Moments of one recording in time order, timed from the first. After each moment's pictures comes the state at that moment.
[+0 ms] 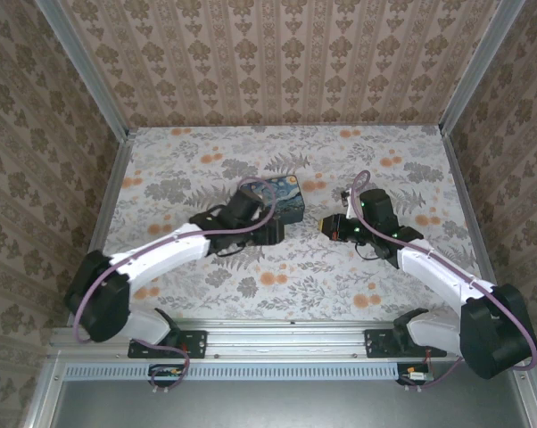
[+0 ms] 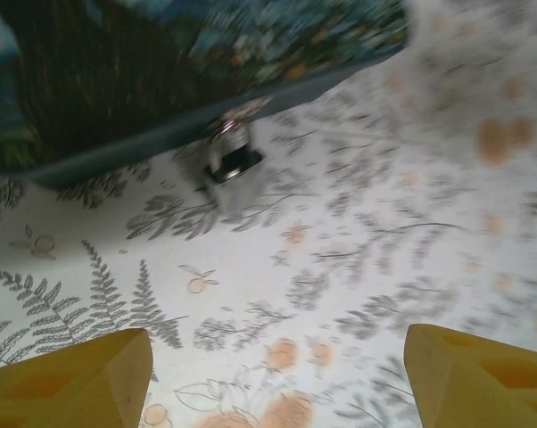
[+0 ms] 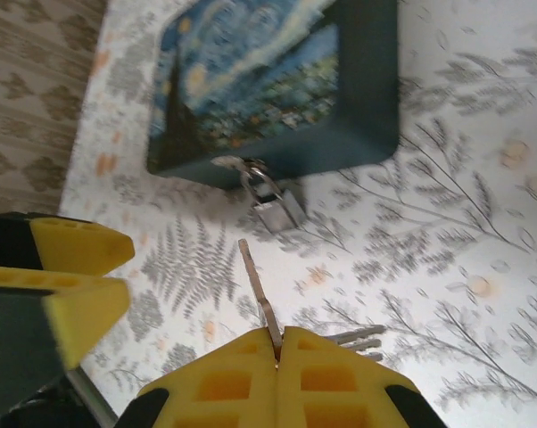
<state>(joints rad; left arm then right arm) -0.84 1.46 0.94 -0.41 0.03 -0.70 0.35 1.18 0.64 -0.16 -0.44 0.57</state>
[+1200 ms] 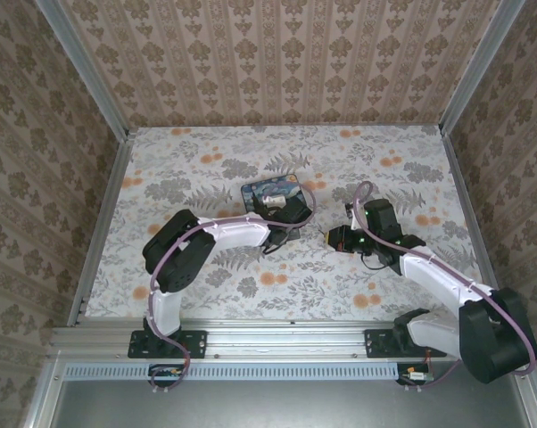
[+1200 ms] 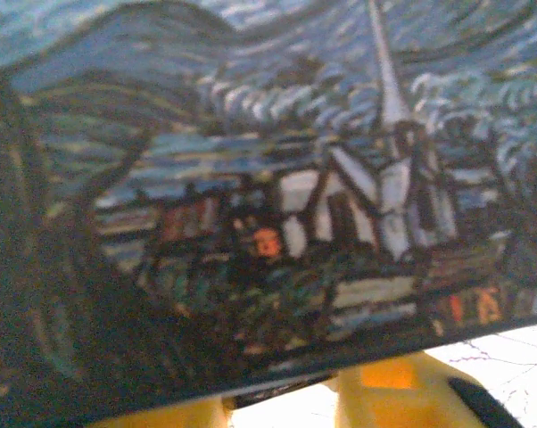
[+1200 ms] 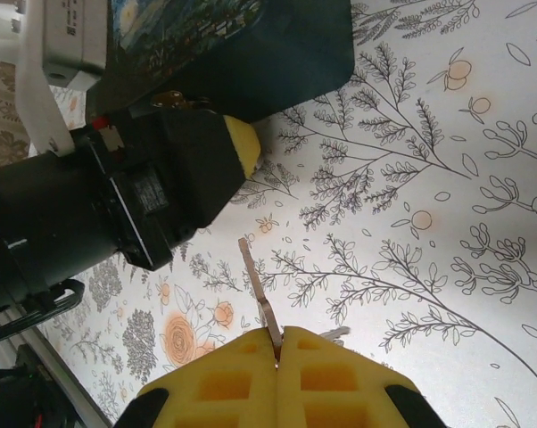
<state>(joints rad) -0.96 1.95 1.24 -0.39 -0.36 -0.97 0.30 1.16 0.54 -0.16 -0.47 0.53</state>
